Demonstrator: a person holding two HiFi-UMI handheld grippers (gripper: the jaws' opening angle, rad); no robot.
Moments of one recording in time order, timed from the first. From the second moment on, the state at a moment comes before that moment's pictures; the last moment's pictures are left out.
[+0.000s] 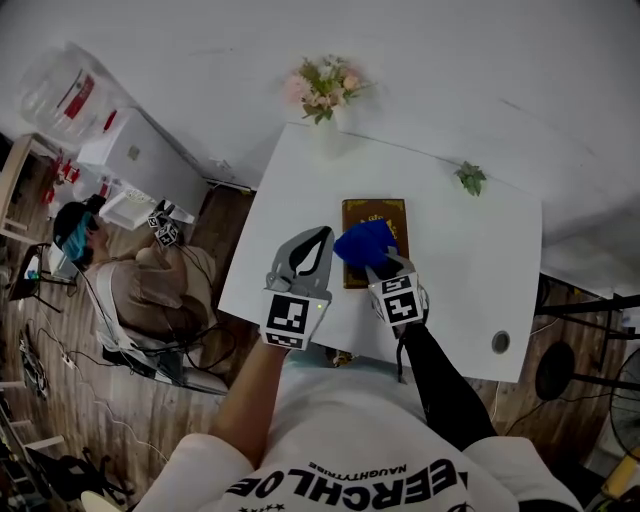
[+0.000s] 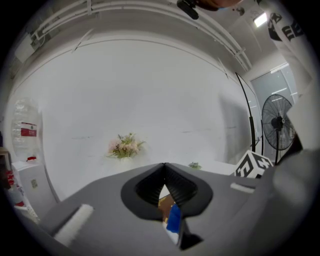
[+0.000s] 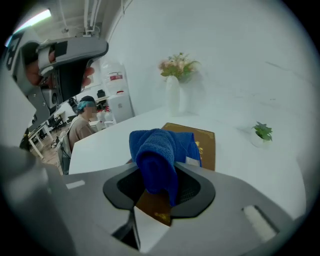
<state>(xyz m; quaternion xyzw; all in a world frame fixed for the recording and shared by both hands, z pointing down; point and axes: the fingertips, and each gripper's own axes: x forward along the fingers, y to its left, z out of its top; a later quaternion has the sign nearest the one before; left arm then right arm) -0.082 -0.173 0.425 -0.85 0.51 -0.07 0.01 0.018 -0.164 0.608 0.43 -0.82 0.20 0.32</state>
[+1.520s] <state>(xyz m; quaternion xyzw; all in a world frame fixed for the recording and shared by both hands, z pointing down) -0.085 -0.148 0.434 -0.85 0.52 -0.07 -0.01 0.018 -0.129 0.609 0.41 -0.83 0.18 0.33</state>
